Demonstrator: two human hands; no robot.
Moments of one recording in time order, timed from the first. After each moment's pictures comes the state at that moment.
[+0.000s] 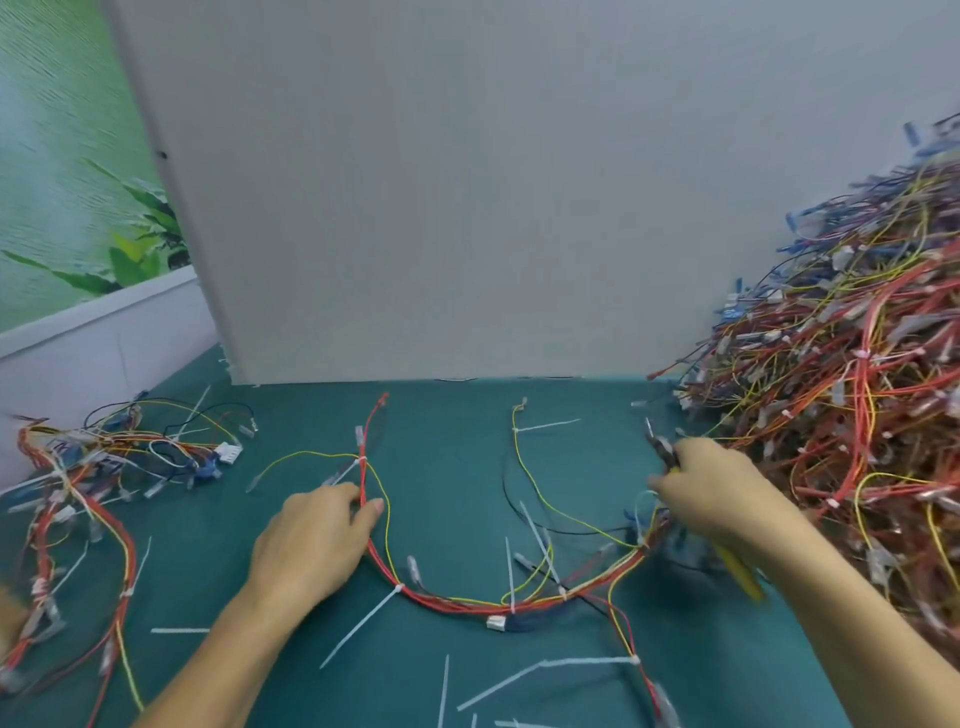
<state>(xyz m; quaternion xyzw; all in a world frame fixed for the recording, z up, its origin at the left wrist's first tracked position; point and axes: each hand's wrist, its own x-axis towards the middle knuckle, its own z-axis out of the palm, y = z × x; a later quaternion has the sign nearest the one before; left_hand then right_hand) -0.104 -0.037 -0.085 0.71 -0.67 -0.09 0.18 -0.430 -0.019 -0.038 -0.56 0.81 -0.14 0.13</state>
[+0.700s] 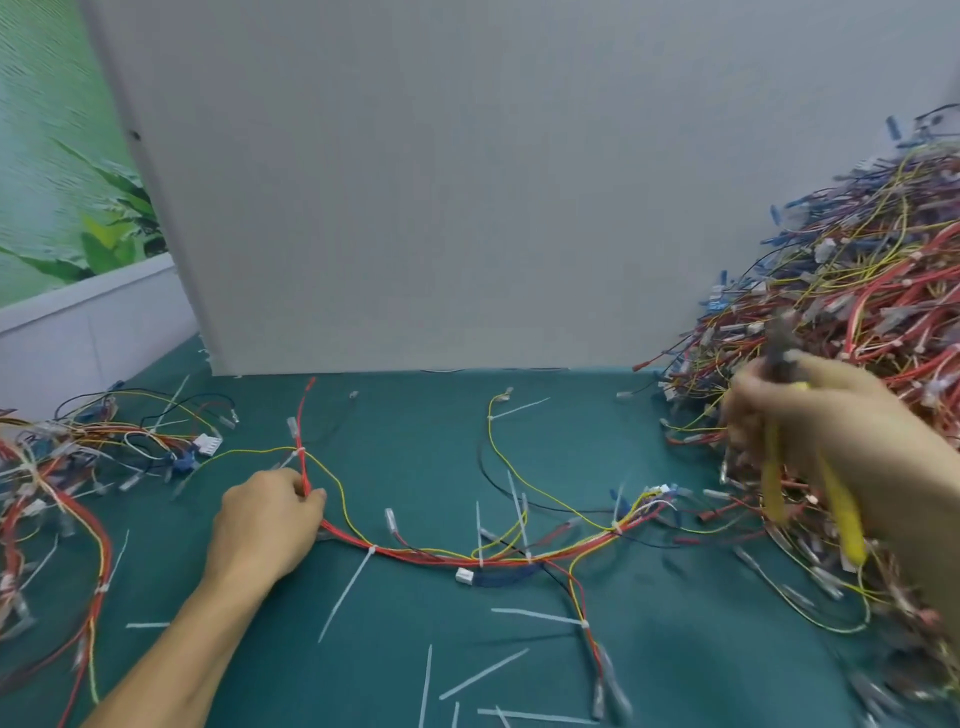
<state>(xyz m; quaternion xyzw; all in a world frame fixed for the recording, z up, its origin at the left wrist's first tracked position) -0.083 -0.055 -0.094 0.77 -0.59 -0.06 0.24 -0.467 0.028 0.026 -0.49 0.59 -0.53 0.36</state>
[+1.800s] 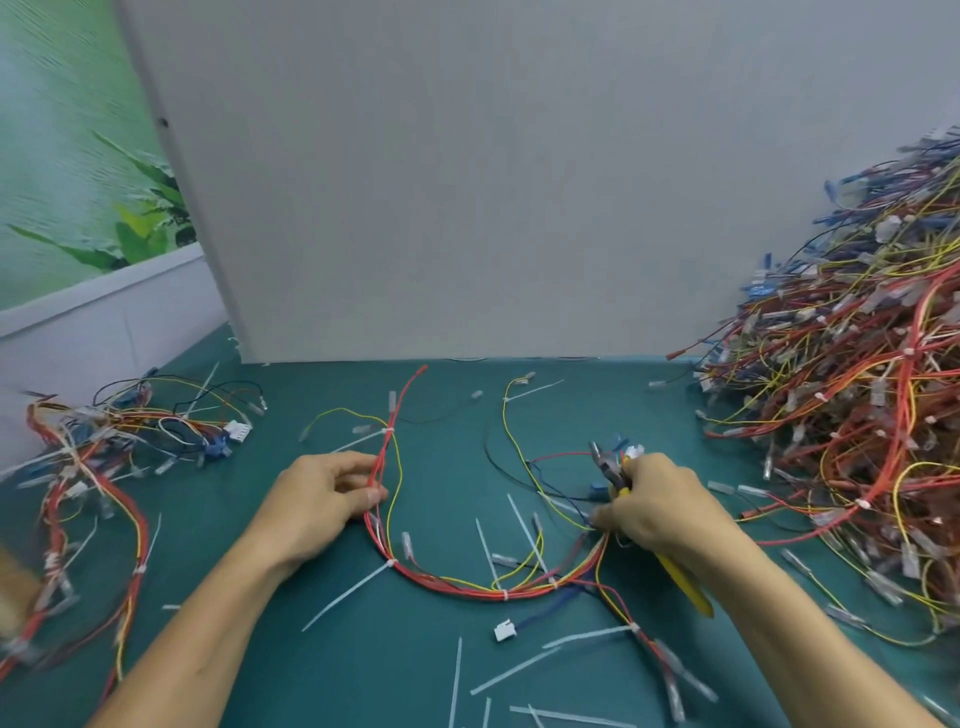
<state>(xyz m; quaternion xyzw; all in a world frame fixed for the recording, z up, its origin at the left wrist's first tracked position) -0.084 -0.050 -0.086 0.61 -0.62 -0.34 0.36 -0.388 -0.029 -0.071 -0.55 0.80 -0.12 0.21</state>
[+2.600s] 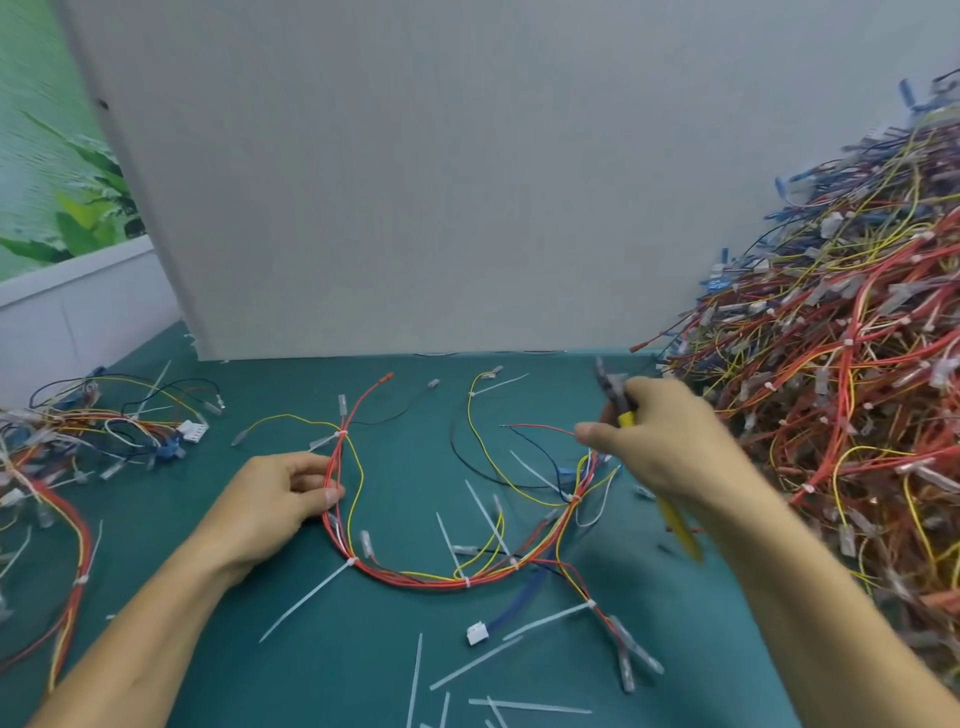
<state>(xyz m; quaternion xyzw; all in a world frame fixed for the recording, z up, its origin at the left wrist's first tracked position) -0.084 -0.052 -0.090 0.61 -0.60 -0.37 0.36 -0.402 -0.012 -0.014 -0.61 0.73 -0.29 0.12</state>
